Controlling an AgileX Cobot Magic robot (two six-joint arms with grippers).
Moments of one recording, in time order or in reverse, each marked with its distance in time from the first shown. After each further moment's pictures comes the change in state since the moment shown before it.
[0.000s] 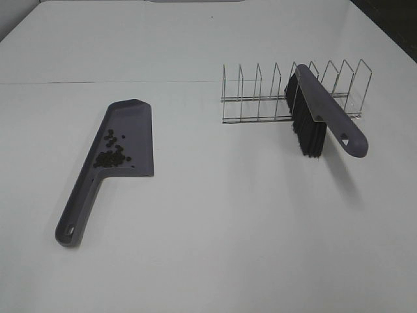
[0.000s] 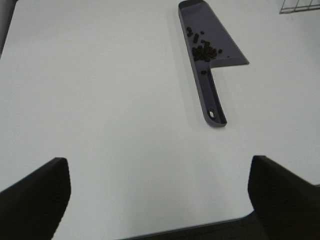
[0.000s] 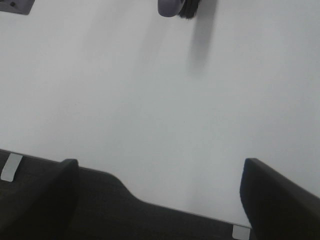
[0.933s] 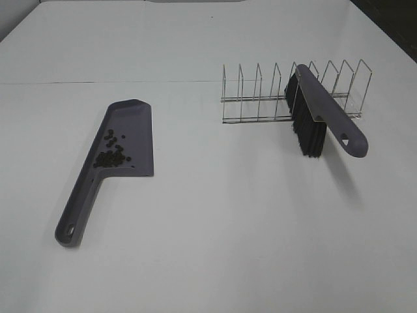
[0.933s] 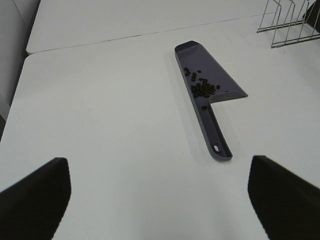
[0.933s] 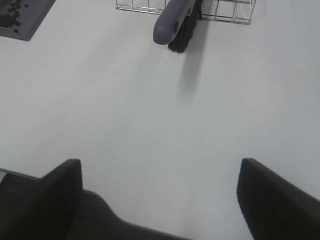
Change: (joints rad) left arm 0.000 -0.055 0.047 0.004 -0.140 0.085; right arm 0.000 -0.187 0.050 -0.032 -0.012 -0.045
